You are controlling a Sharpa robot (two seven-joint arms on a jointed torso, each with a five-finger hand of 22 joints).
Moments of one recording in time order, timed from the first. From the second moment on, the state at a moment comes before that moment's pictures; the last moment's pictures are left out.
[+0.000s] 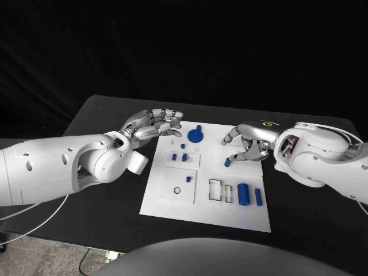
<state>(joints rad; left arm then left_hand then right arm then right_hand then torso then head) 1.21 -0.94 -0.23 1.63 -0.09 -0.21 0.44 1.59 0.13 -0.08 0.27 0.55 0.48 0.16 0.54 0.26 0.20 0.19 0.85 0.27 0.34 0.17 0.69 0.24 0.15 0.59 0.28 0.08 1.02 1.25 -0.88 -0.17 1.69 -1.52 -0.15 -0.15 1.42 -0.13 0.18 0.19 0.18 0.86 0.09 0.10 0.18 0.65 0.13 0.38 0.21 1.21 0.02 0.91 0.77 0.18 1.21 0.13 0.27 1.31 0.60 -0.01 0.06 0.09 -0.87</state>
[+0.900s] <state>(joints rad) 1.21 -0.94 -0.23 1.63 -0.09 -0.20 0.42 1.59 0.13 -0.08 0.27 0.56 0.48 0.16 0.55 0.26 0.20 0.19 0.86 0.27 0.34 0.18 0.69 0.24 0.15 0.59 0.28 0.08 1.02 1.18 -0.85 -0.18 1.62 -1.50 -0.12 -0.19 1.47 -0.13 0.17 0.24 0.17 0.88 0.13 0.09 0.15 0.80 0.11 0.39 0.14 1.27 0.02 0.96 0.80 0.18 1.27 0.13 0.28 1.31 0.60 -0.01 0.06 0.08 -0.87</state>
